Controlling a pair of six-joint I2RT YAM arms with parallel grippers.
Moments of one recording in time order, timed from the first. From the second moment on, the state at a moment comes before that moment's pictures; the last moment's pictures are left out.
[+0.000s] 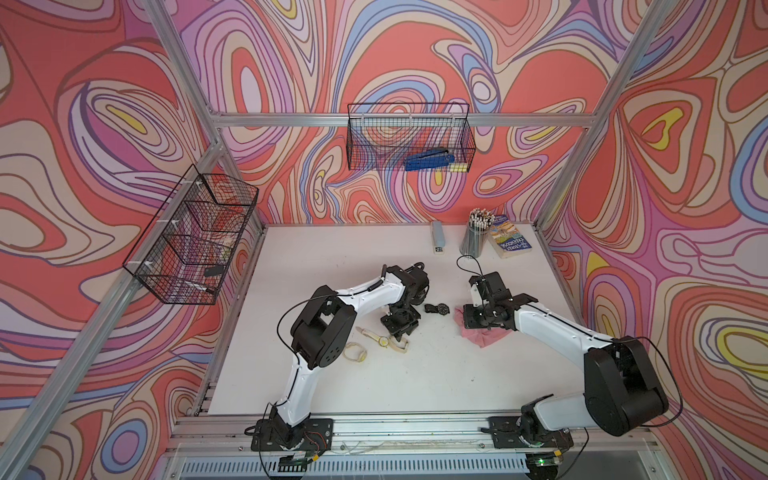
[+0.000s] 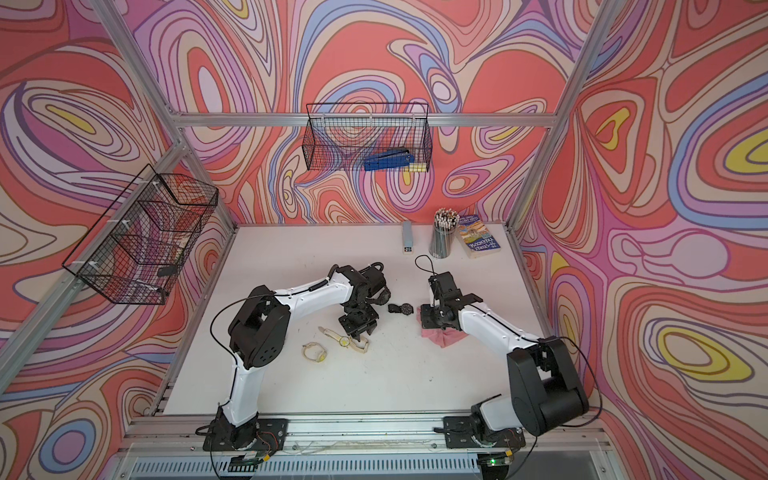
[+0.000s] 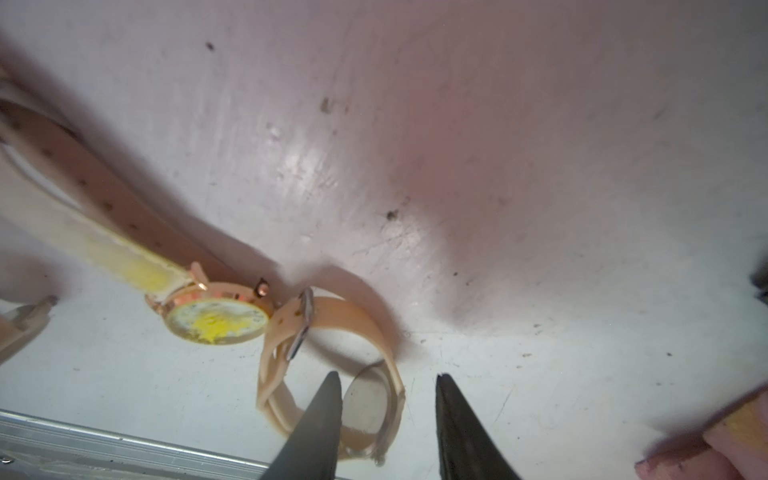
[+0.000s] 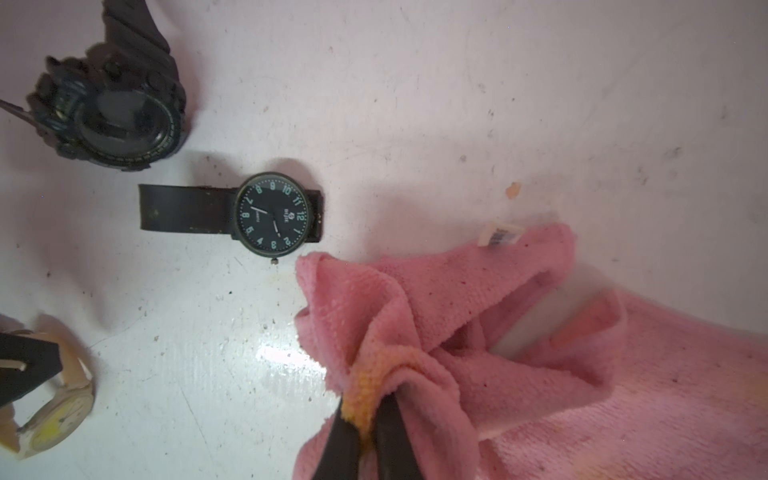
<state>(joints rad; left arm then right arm) -0.77 2.11 1.61 -1.11 0.20 -1.36 0.31 1.42 0.81 -0.51 -0.07 0.24</state>
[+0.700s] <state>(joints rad) -0.78 2.10 1.52 -1.06 0.26 -1.37 0.31 1.42 0.81 -0.51 -0.07 0.23</state>
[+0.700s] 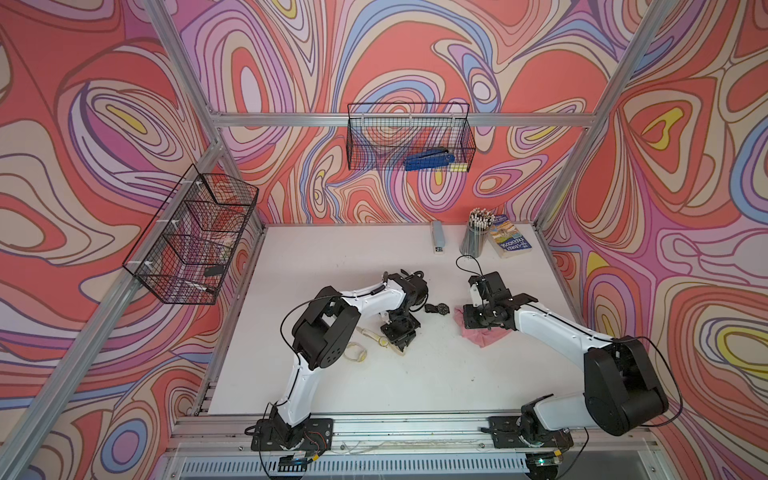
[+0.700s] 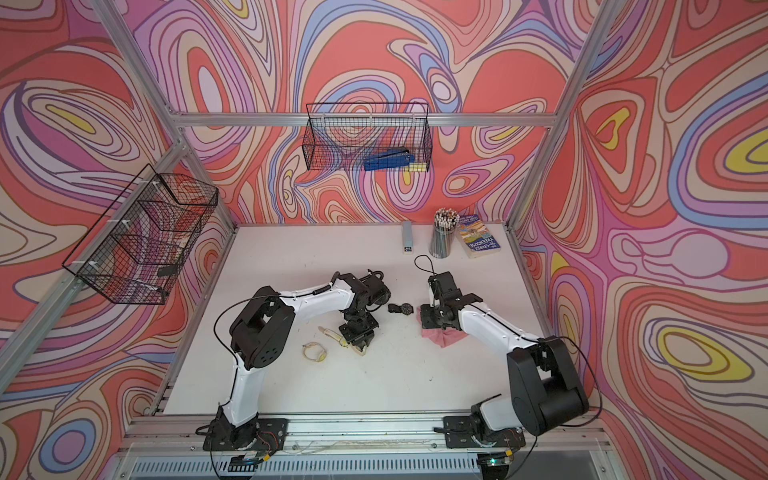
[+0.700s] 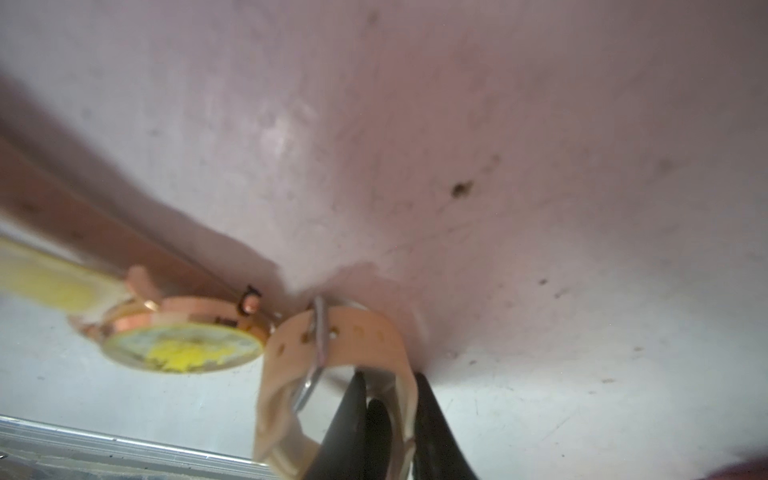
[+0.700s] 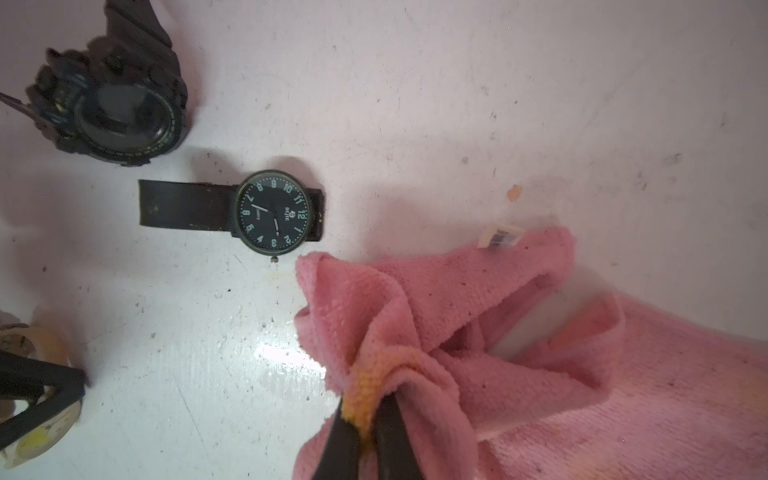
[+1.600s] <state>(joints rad) -0.80 2.21 1.74 -1.01 0.27 -1.14 0.31 1.44 0.84 -0.54 -0.04 0.23</state>
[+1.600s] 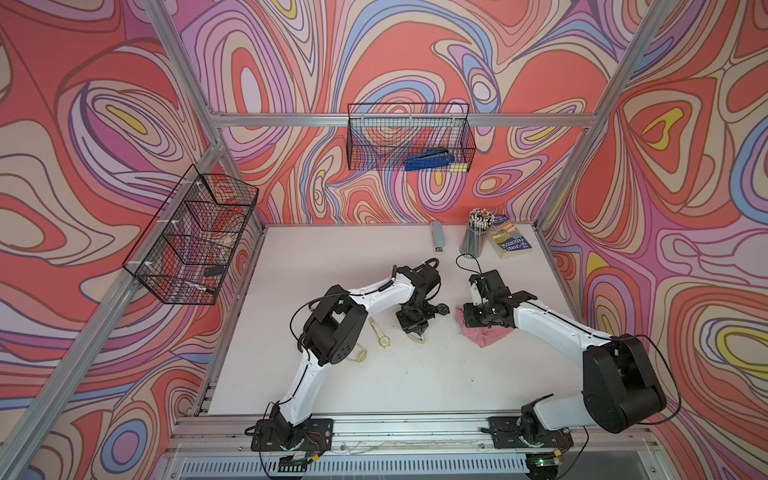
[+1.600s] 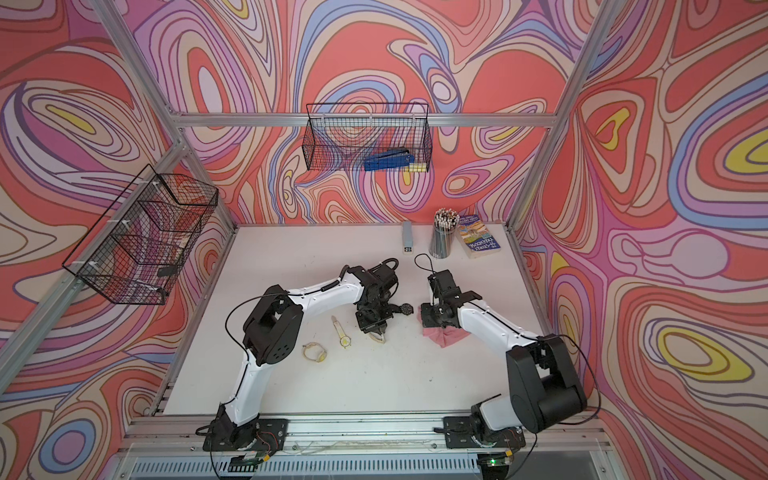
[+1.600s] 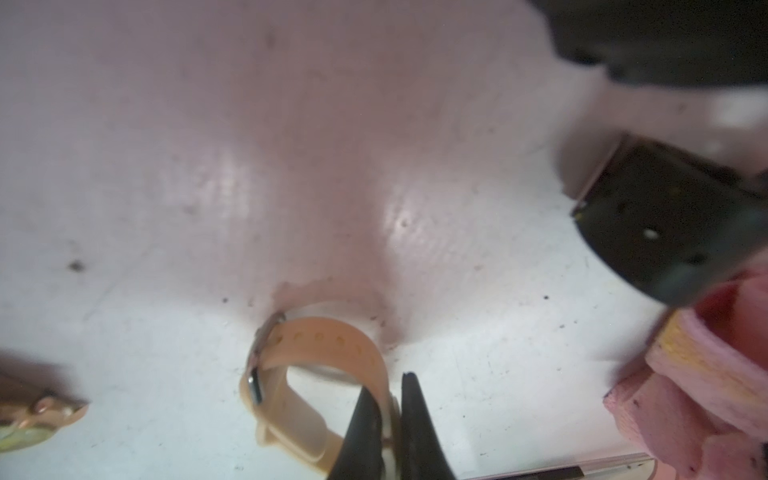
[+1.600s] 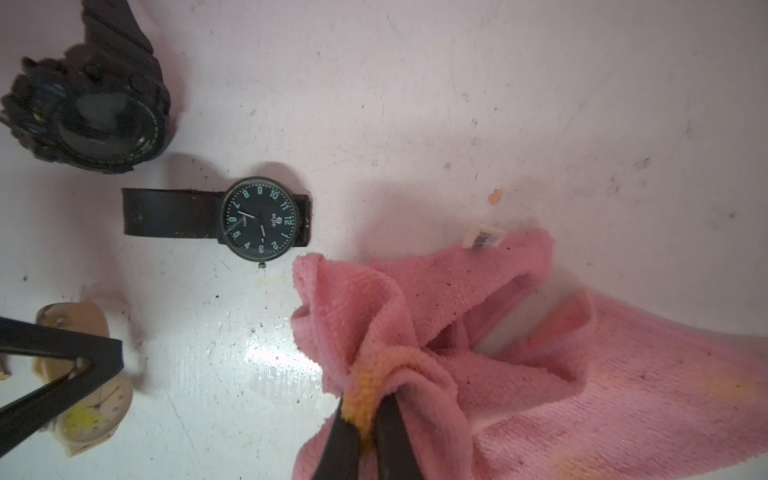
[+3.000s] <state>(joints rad) -0.80 2.22 1.72 -1.01 0.23 -1.21 0.31 1.50 0.85 -0.52 -0.05 0.21</state>
